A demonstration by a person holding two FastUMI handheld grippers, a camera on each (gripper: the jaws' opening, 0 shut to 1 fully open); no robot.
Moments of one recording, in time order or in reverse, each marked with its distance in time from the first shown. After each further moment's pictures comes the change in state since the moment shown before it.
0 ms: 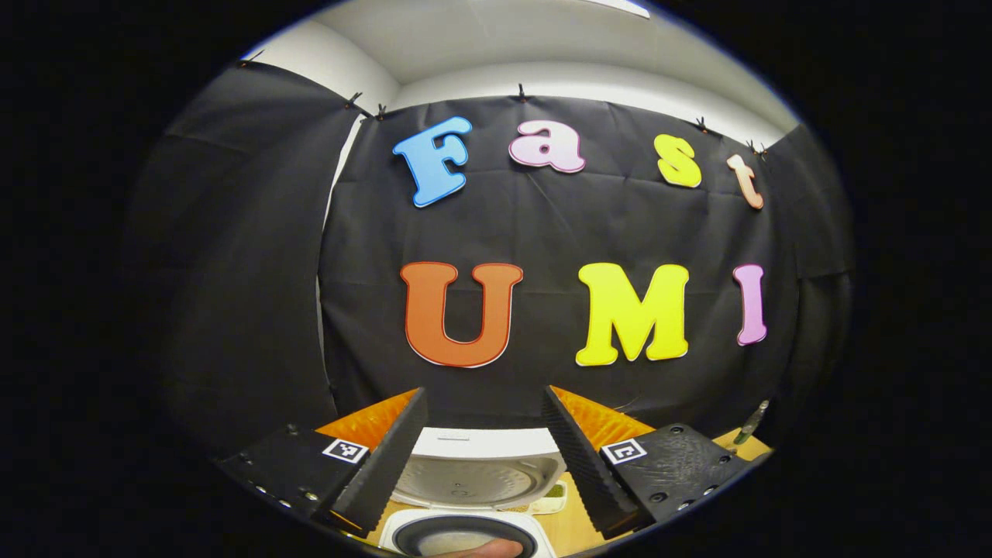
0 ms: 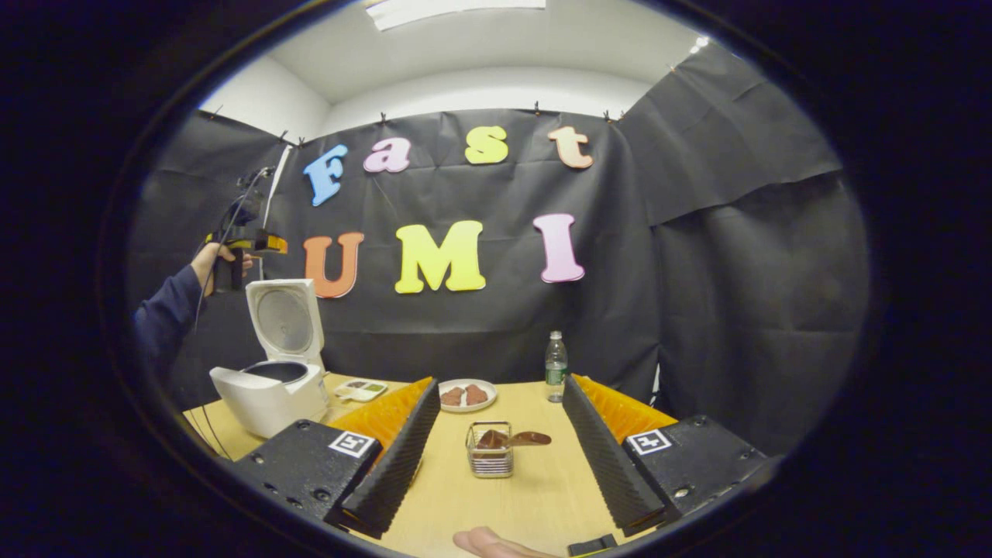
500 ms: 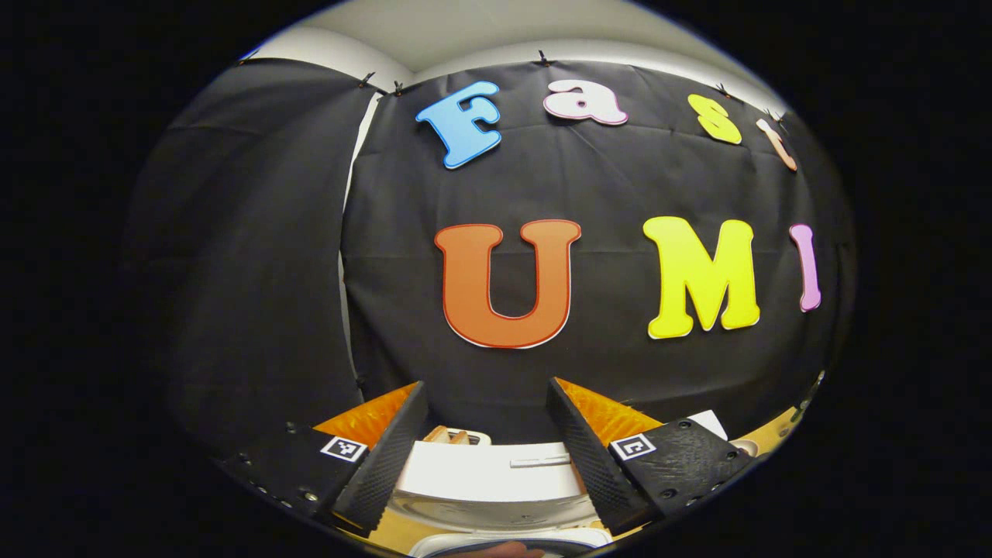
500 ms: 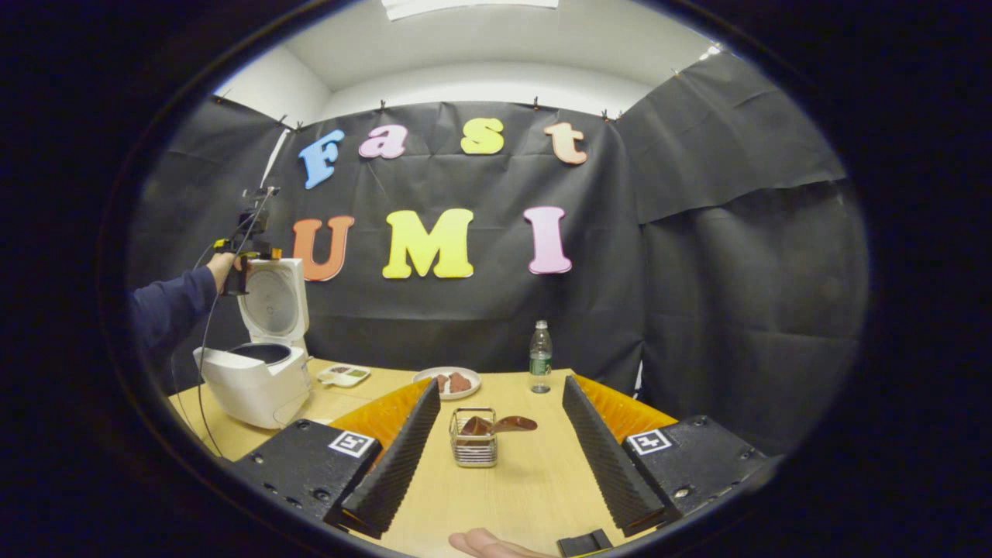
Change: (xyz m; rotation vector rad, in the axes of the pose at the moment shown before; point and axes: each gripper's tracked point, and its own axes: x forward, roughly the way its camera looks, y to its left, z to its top) left arm 0.065 0.054 -0.057 0.035 0.064 0.124; right arm 0.001 0.002 -0.027 -0.040 0.041 -0.050
